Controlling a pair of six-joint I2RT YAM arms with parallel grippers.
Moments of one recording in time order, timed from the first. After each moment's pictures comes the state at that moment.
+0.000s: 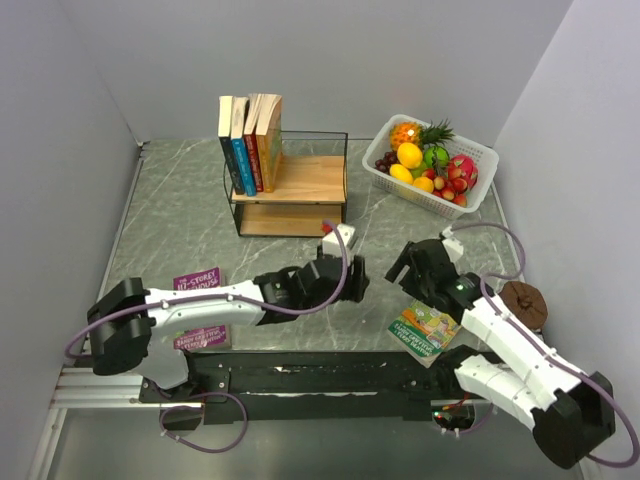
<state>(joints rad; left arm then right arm) -1.20 1.47 1.04 0.00 -0.43 -0.61 0.48 0.90 0.63 -0.63 0.26 0.95</state>
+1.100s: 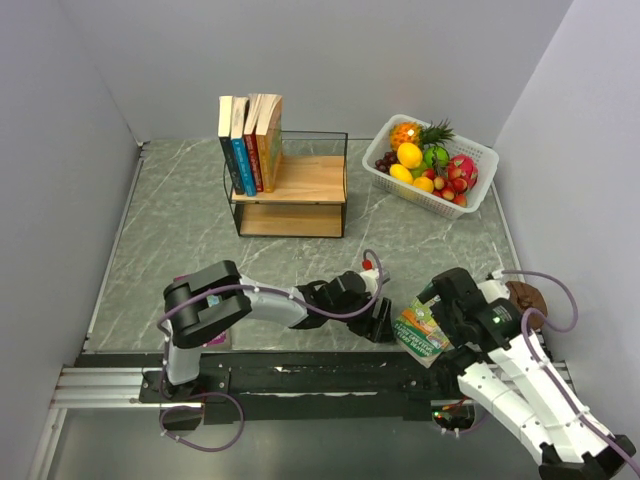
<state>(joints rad) -1.17 1.89 0.96 0.36 0.29 -0.75 0.48 0.60 0.66 -1.21 0.38 1.39</state>
